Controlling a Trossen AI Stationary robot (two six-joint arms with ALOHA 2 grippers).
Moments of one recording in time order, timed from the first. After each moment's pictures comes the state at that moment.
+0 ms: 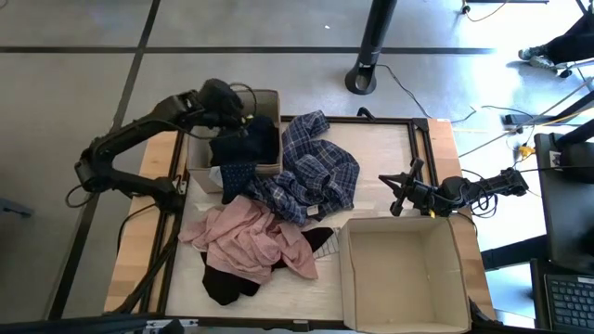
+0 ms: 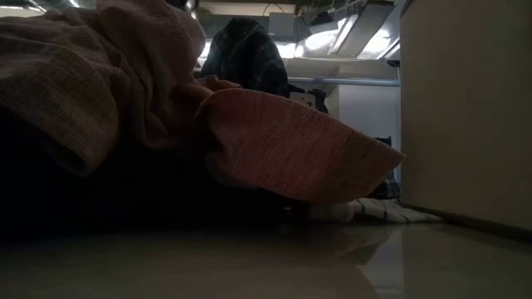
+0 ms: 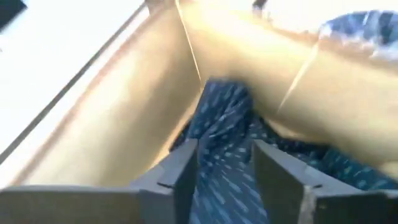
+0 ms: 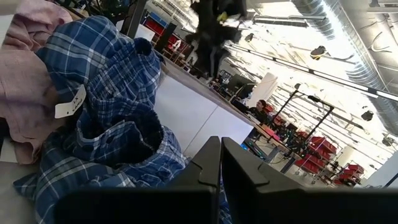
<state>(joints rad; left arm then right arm) 0.65 1.23 1.26 -0.83 -0.14 0.10 0.29 0.01 0.03 0.16 0.56 -0.70</state>
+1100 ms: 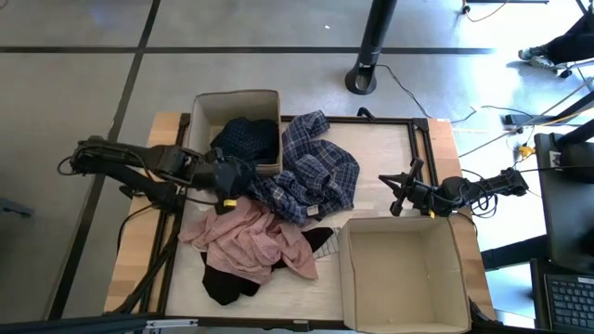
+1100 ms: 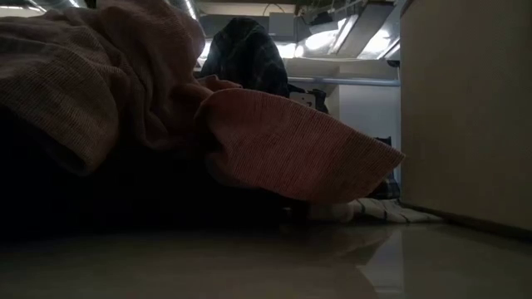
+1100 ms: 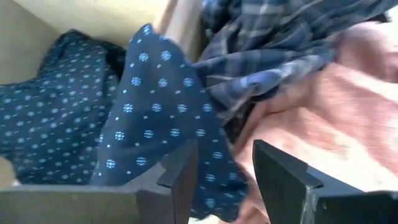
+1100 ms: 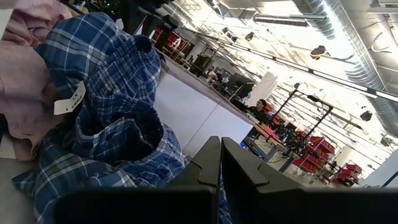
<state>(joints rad) -0.16 1.14 1.14 -1.11 -0.38 -0.38 0.29 0.01 0.03 0.15 0.56 -0.71</state>
